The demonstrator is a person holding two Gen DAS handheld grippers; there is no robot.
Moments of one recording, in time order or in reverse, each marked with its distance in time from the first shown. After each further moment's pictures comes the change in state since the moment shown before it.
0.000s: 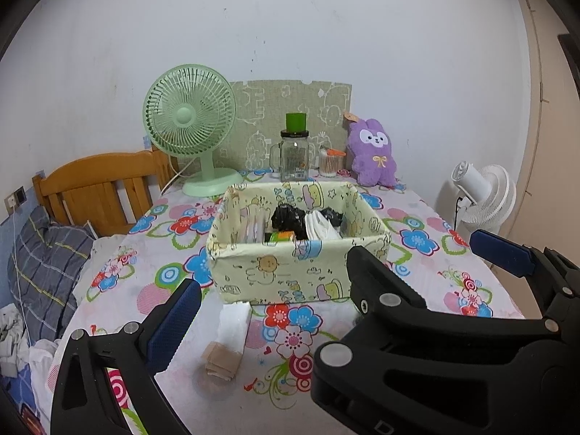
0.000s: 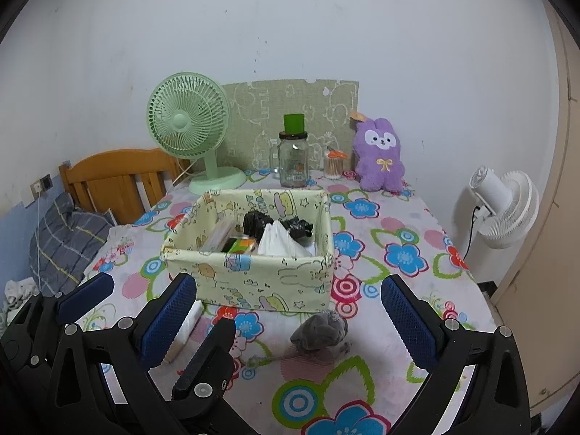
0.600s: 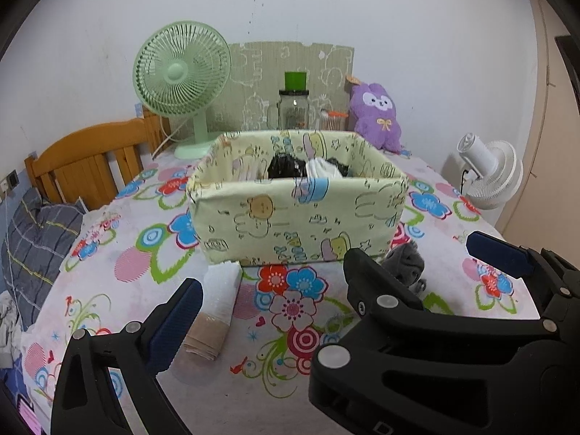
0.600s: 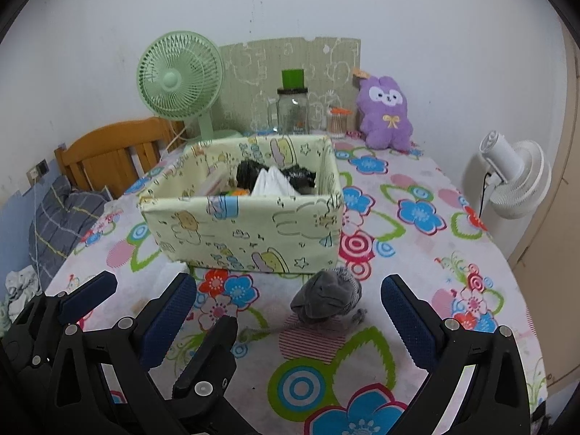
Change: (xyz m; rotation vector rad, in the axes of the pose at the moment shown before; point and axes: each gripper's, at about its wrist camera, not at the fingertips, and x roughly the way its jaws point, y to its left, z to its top) left arm 0.042 -0.001 -0.034 -0.003 0.103 -0.008; right arm 0.046 -0.005 -0.036 0.019 0.114 0.014
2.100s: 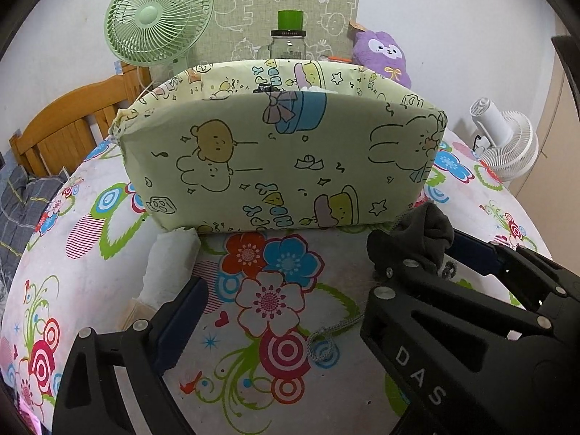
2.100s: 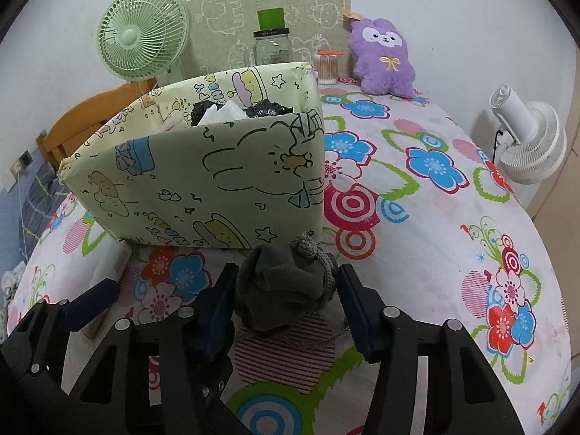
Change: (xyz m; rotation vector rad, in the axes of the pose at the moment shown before) left arm 0.067 -0.012 -0.008 -0.011 0.171 -0.008; right arm 0.072 -0.026 -0.009 0.040 0.153 -0.003
